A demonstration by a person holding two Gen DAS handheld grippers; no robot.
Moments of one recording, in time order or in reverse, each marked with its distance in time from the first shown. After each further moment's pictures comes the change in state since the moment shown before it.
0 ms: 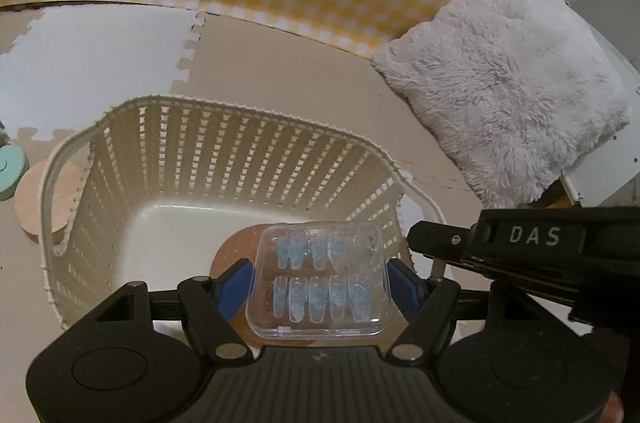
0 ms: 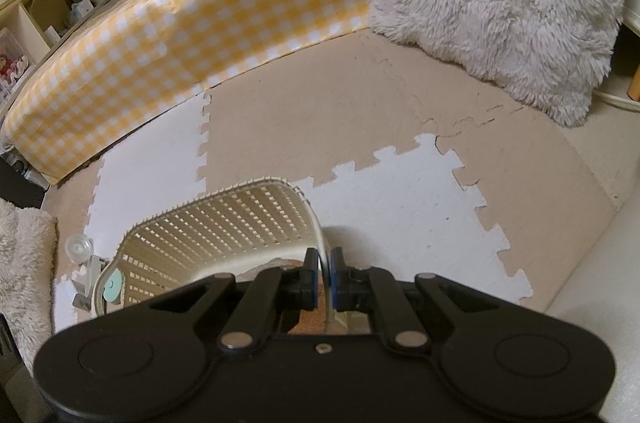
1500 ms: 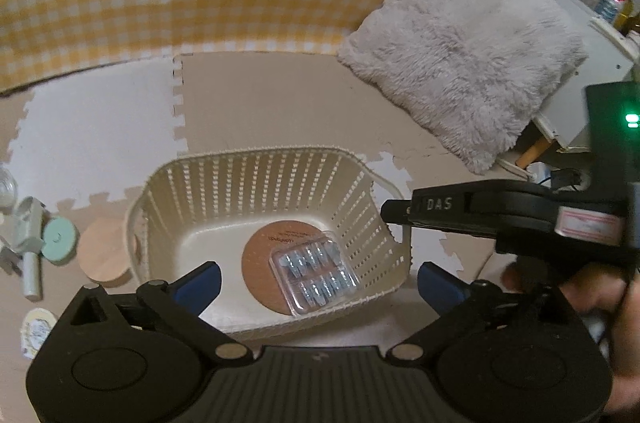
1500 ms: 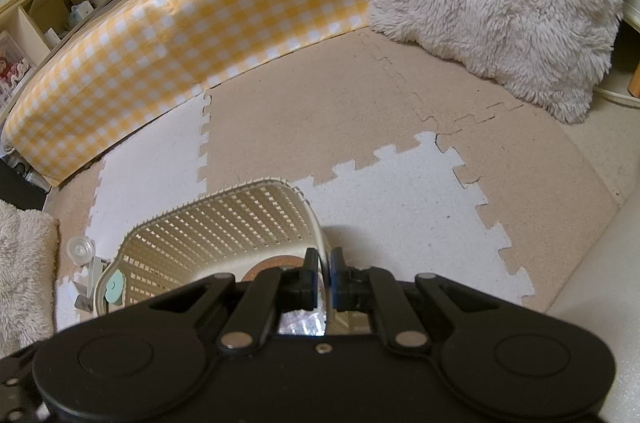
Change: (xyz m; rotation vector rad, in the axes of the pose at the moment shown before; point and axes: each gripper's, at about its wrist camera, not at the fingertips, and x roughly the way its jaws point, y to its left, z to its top) left arm -0.074 -0.012 0.015 0.251 0.045 0.025; right arm 0.001 -0.002 0.001 0.010 0.004 0.008
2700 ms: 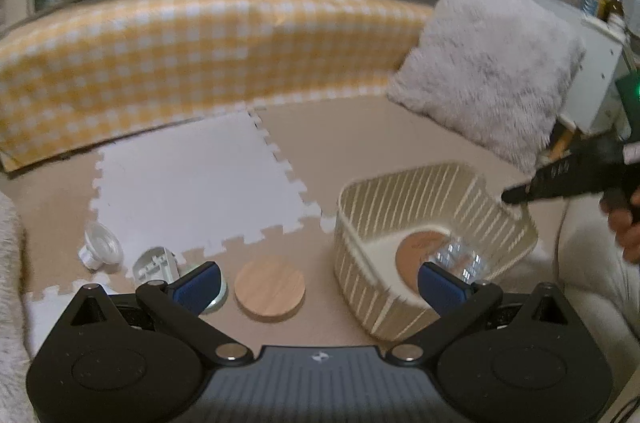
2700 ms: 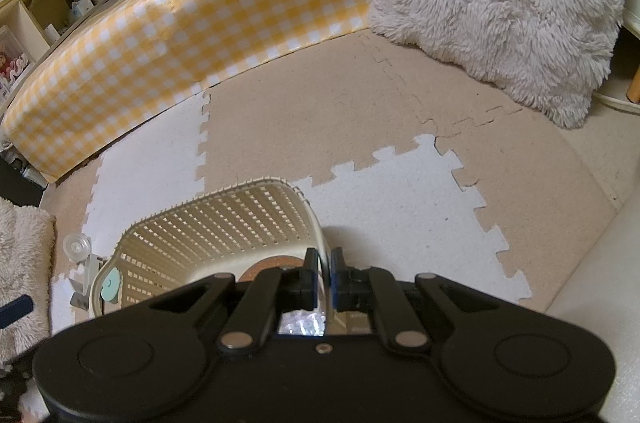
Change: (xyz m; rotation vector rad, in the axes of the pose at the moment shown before) left arm -0.043 0.132 -0.028 0.173 -0.152 0.053; right arm 0.000 0.001 0.000 -0.015 -0.003 -0.012
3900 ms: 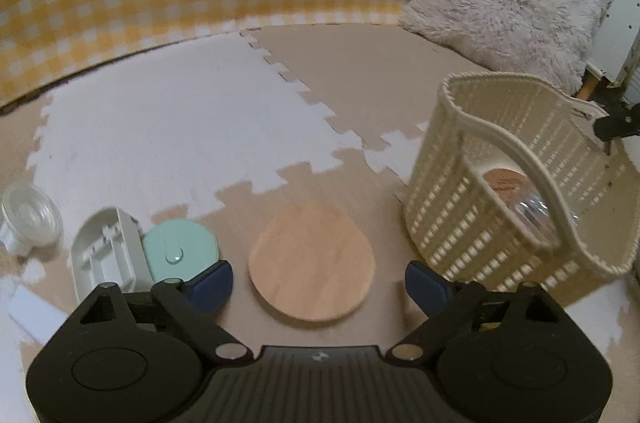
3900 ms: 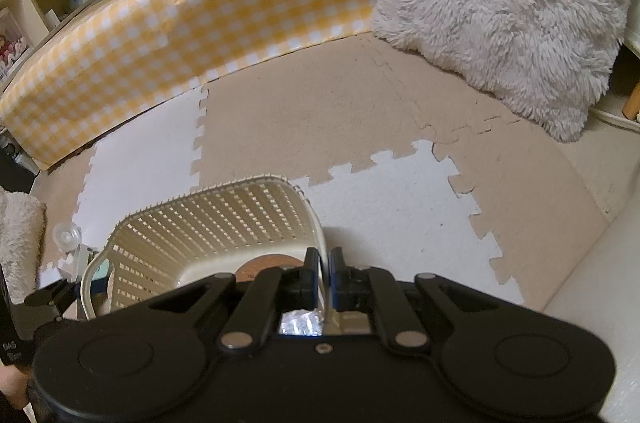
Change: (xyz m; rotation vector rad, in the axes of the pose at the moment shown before) left arm 0.117 0.052 -0.024 0.036 0.119 -0.048; right arm -0.001 0.009 -0.002 -0.050 -0.007 -0.038
